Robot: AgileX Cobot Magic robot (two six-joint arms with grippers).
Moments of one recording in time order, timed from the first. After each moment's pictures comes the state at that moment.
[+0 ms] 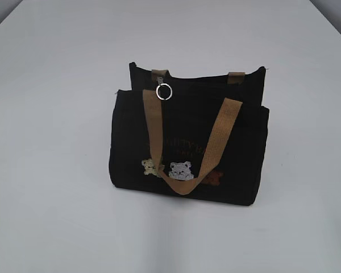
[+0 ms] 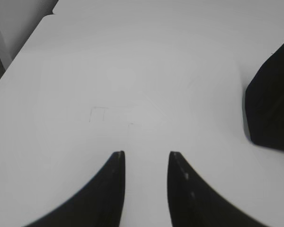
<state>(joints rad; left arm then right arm) -0.04 -0.01 -0.53 0.00 1.06 0.01 0.03 -0.01 -0.49 0.16 1.10 -0.22</state>
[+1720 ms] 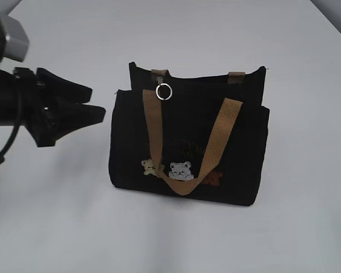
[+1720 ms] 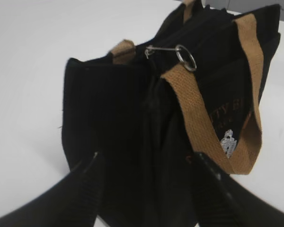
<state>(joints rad) -0.15 1.47 -0.66 -1.72 0.74 2.37 0.03 -0.01 -0.49 0.16 1.10 -0.22</state>
